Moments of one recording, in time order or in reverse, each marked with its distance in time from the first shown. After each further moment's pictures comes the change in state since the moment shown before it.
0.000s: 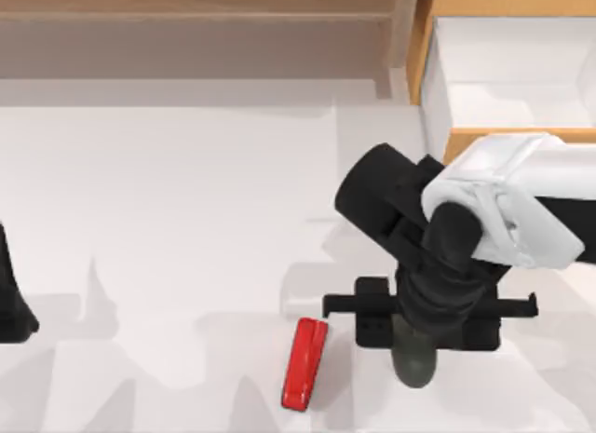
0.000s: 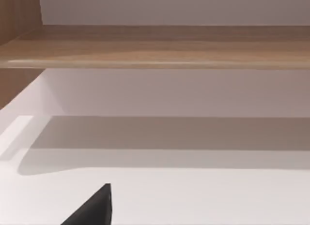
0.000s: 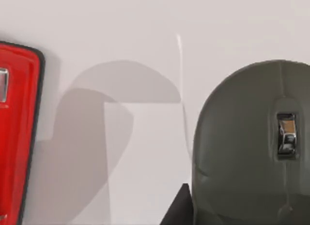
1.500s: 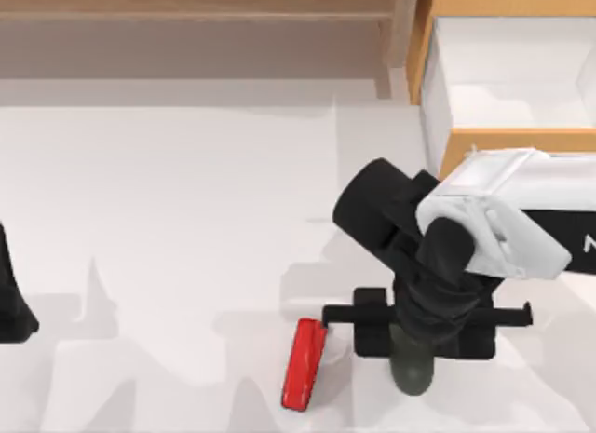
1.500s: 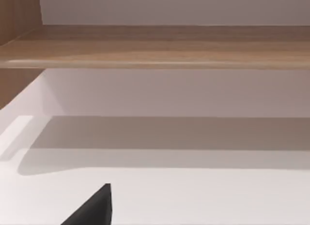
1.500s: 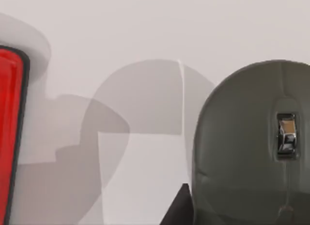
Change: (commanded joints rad) left arm 0.000 0.000 0.000 0.000 0.000 0.000; right arm 0.001 0.032 -0.036 0.053 0.000 -0.003
